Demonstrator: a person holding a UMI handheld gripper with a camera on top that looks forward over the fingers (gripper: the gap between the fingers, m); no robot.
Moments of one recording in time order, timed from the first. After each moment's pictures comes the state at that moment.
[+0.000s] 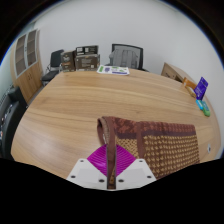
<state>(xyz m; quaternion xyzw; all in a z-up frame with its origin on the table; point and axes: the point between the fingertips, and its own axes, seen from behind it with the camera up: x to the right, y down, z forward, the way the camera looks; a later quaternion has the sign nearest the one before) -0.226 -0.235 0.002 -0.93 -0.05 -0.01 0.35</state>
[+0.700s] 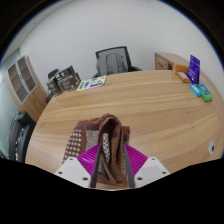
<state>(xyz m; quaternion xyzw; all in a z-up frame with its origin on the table) -0.096 -0.209 0.043 -0.93 0.03 0.11 0.36</state>
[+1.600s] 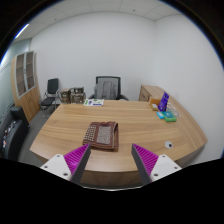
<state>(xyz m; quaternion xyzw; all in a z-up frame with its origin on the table) -0.100 -0.427 0.237 -0.88 0.00 -0.03 0.47</state>
